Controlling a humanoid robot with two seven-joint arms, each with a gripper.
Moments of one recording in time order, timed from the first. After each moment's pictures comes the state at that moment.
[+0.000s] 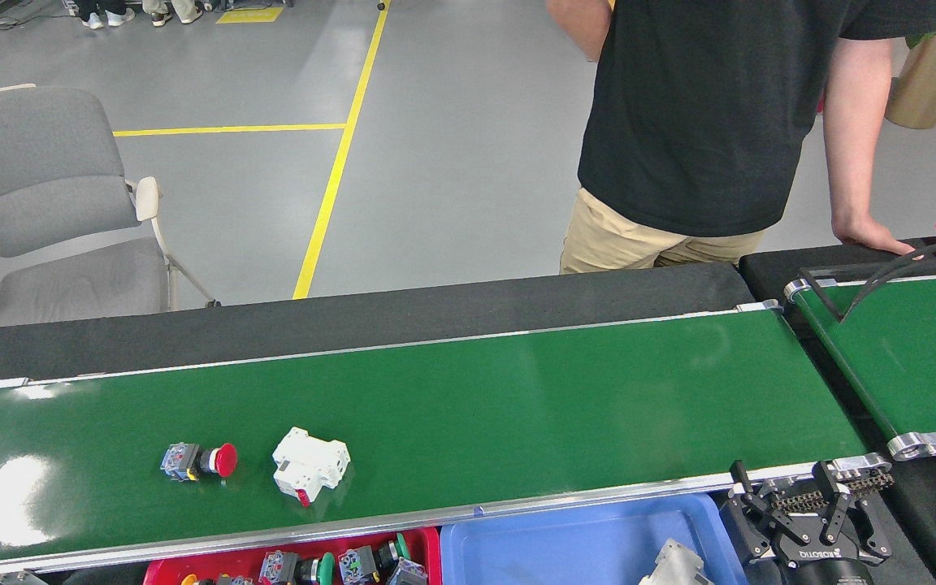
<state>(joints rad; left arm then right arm) 0.48 0.05 0.38 -1.72 -1.28 -0.64 0.09 0.24 -0.11 -0.11 -1.70 1.25 -0.09 -0.04</state>
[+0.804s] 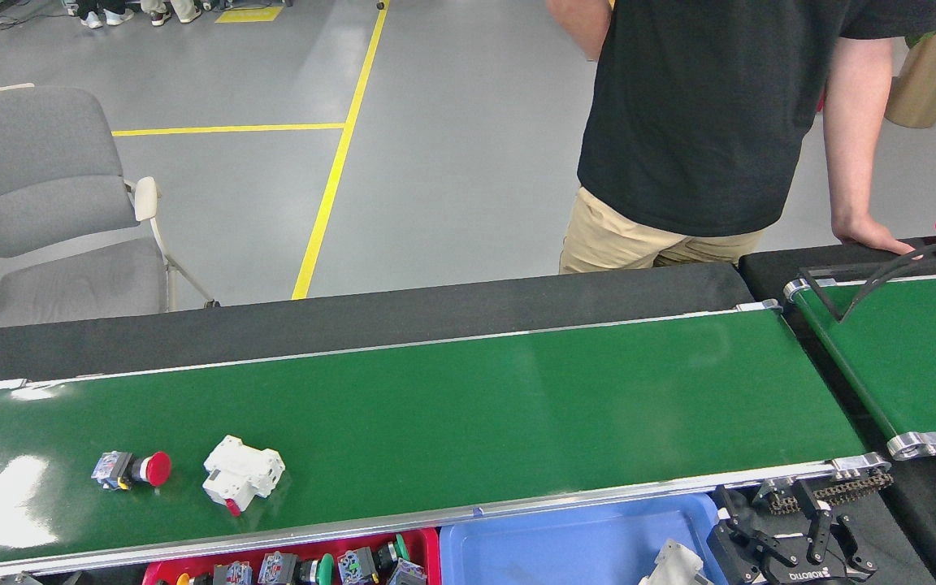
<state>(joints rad) 0.39 0.13 0.45 -1.67 -1.35 -0.65 0.09 0.26 -0.11 -0.11 -1.72 1.25 -0.17 -0.01</state>
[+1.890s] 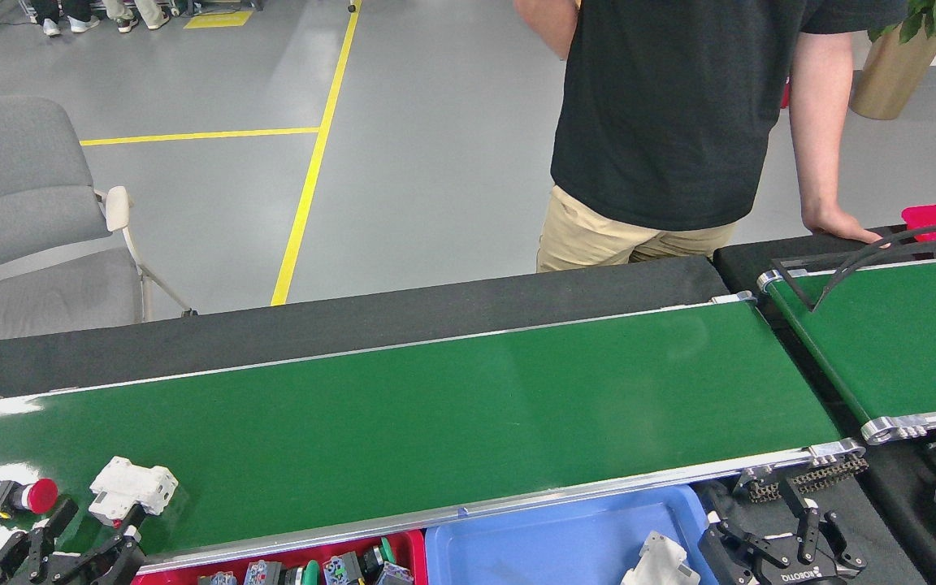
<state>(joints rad) 0.07 0.25 0.45 -1.25 -1.43 -0.62 0.08 0.26 -0.11 -0.11 -1.72 1.25 -0.22 -0.01</state>
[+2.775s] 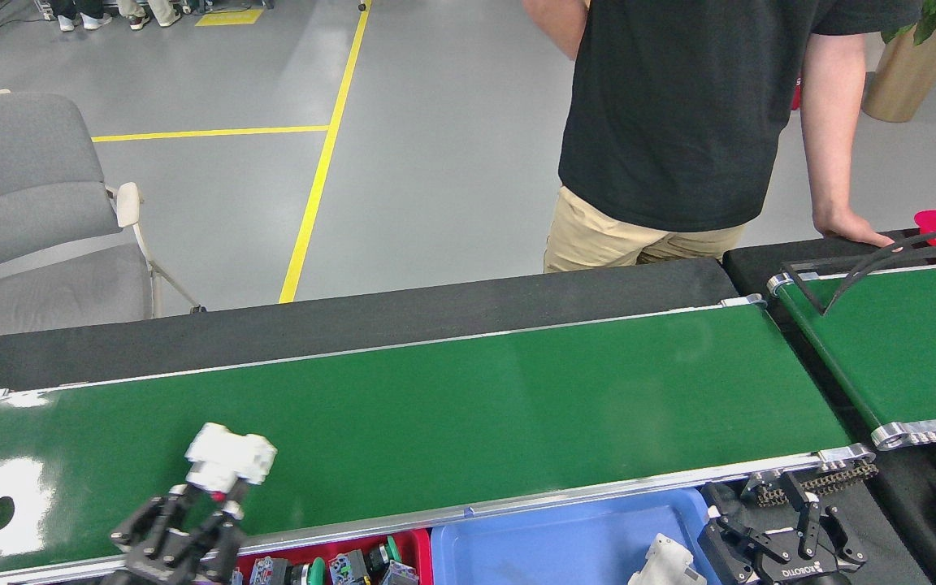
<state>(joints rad) 0.16 0.00 0.05 -1.59 -1.47 -0.61 0.04 0.25 -0.11 -0.11 -1.74 1.25 -0.22 -0.01</state>
